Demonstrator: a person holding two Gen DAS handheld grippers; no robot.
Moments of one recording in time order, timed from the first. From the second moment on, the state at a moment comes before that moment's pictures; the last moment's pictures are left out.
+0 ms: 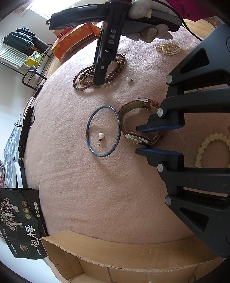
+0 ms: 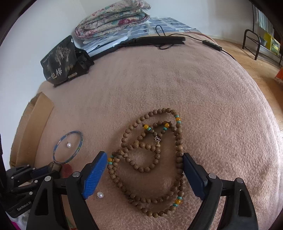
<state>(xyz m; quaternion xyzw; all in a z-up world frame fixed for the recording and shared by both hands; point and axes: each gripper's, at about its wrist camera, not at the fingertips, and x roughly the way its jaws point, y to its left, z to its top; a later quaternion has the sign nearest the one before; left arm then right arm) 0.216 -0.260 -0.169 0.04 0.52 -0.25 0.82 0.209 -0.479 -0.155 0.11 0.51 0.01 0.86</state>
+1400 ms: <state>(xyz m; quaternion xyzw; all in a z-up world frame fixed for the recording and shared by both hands) 0.180 -0.217 -0.091 0.02 0.46 -0.25 0.85 0.138 -0.495 -0.043 0.09 0.41 -0.01 0.91</state>
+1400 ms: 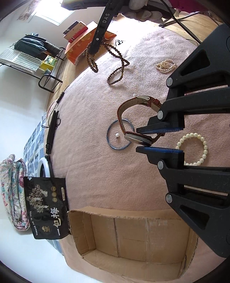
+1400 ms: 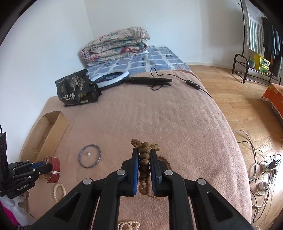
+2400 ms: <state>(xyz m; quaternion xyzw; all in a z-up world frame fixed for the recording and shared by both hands) 0.172 -0.064 -0.046 -0.02 0.42 -0.15 0.89 0.147 -0.325 0.097 0.02 0.31 0.14 0.94</state>
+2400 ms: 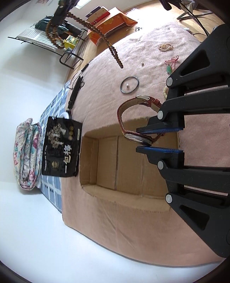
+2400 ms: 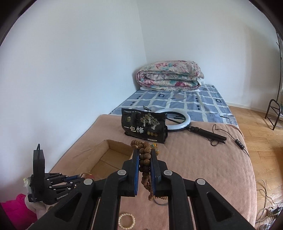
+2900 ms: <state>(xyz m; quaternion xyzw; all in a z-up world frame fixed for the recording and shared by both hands) 0.187 -0.017 -0.067 -0.02 0.44 -0.12 0.89 0.199 -0.217 0.081 -0.01 0.32 0.22 0.92</state>
